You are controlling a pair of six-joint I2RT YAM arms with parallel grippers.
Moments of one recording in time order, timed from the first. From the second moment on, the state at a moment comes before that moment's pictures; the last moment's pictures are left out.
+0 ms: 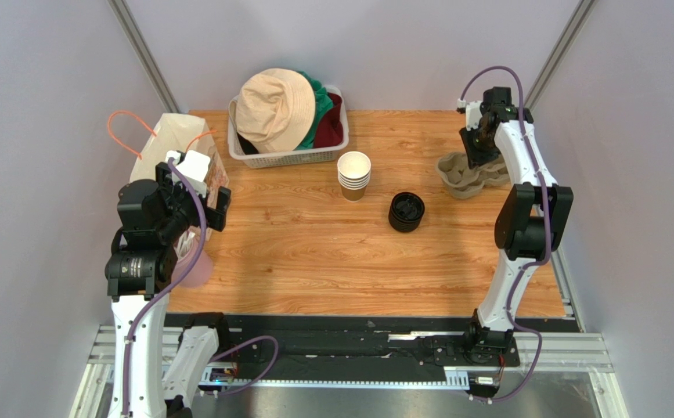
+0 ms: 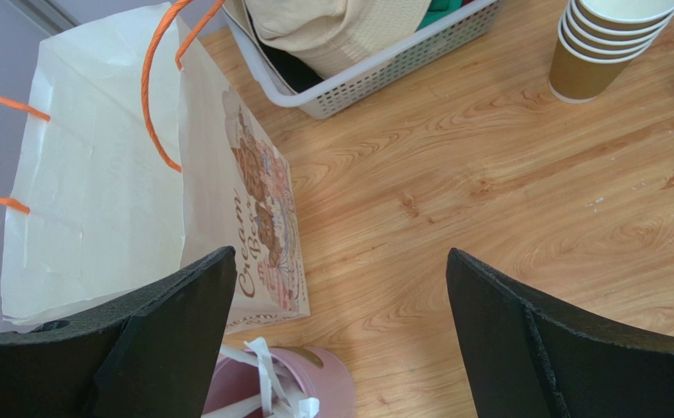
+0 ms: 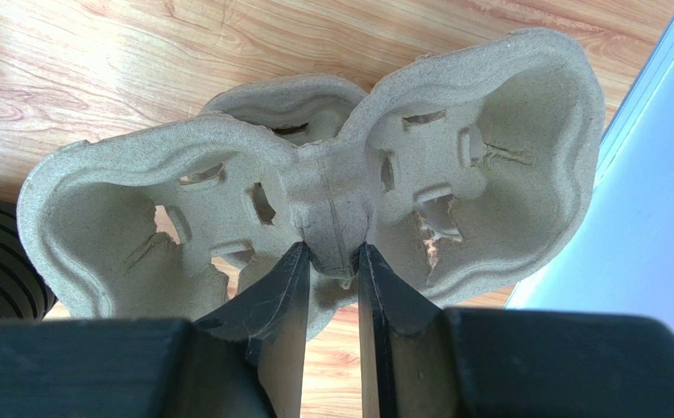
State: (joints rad) left arm 0.06 0.73 1.10 -0.73 0.28 0.33; right arm -0.07 2.01 1.88 -0.96 -0.03 -0.37
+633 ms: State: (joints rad) left arm 0.06 0.73 1.10 -0.73 0.28 0.33; right arm -0.07 2.01 1.83 -0.96 -0.01 -0.37
